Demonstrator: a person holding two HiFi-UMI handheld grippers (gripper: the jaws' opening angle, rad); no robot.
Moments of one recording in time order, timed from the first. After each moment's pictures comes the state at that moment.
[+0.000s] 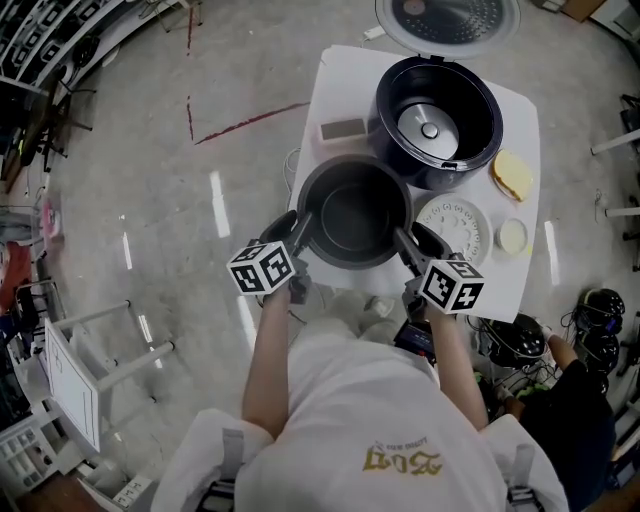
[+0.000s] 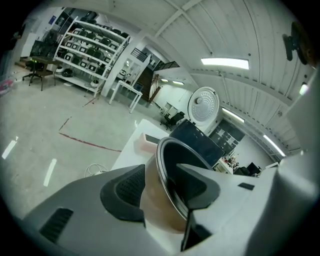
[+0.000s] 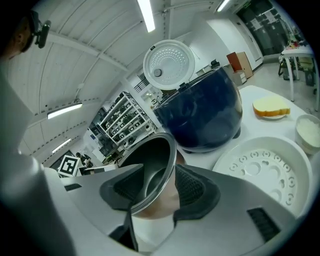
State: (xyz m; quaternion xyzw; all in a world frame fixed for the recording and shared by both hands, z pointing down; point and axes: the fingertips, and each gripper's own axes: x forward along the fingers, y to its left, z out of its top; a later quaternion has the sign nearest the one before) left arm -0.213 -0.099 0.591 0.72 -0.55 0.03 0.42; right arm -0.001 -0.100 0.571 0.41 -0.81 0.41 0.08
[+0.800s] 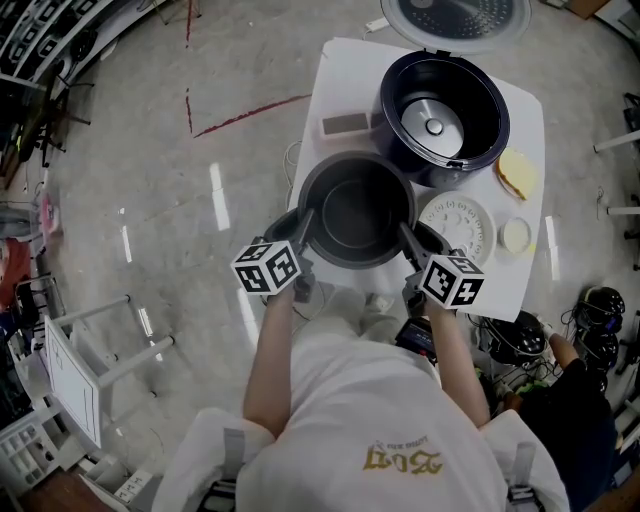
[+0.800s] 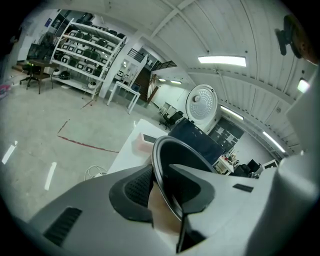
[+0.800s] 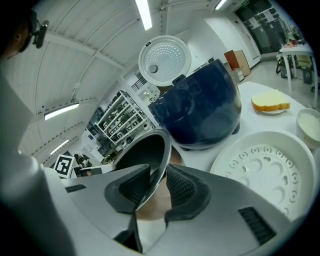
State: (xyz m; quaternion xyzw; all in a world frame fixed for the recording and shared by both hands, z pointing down) left arm -0.206 -0.101 0.592 0.73 -0.55 0.04 0.41; right arm -0.004 -0.105 0.587 0.42 -0.80 0.42 0.09
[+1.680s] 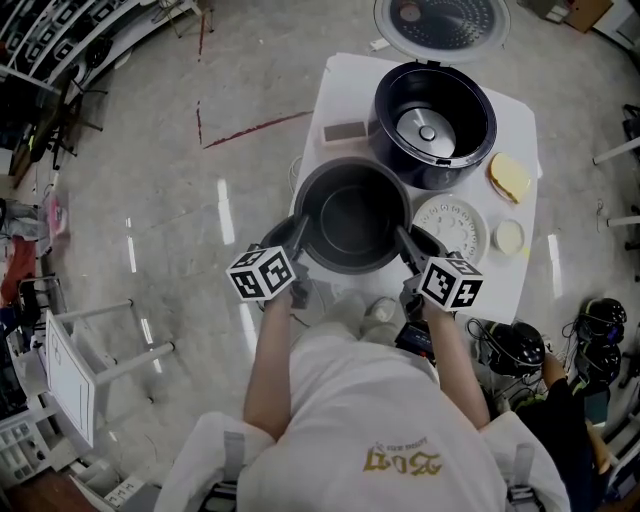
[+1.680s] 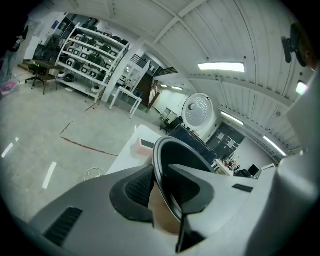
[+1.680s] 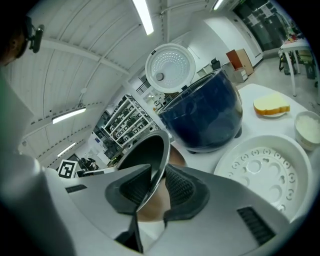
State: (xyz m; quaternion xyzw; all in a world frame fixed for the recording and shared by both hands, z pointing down) left arm -0.201 -0.076 0.560 0.72 -0.57 0.01 0.40; right arm 0.003 -0.087 0.554 0.40 -0.82 0.42 0.06
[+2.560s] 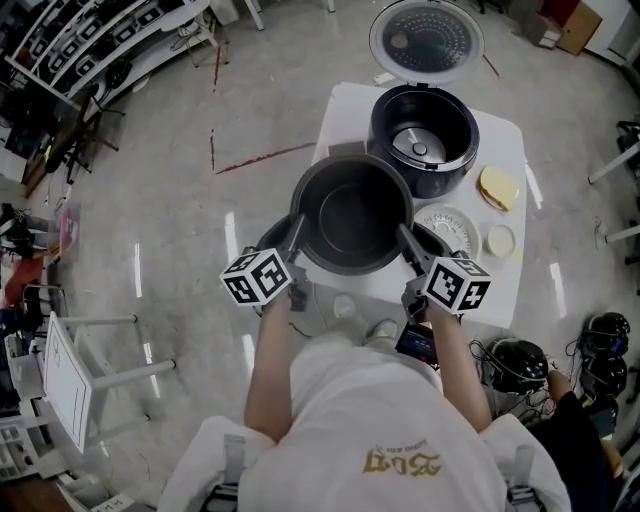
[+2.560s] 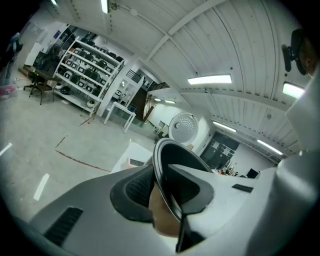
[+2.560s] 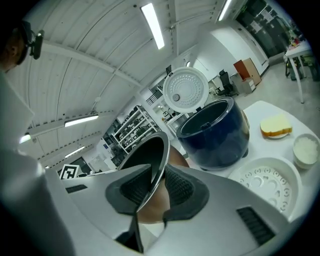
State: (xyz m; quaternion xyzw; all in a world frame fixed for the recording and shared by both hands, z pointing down) left arm -0.198 -0.054 0.474 0.74 -0.58 -0.05 0.34; right arm 0.008 -0.067 0.472 0.38 -0.85 0.37 0.00
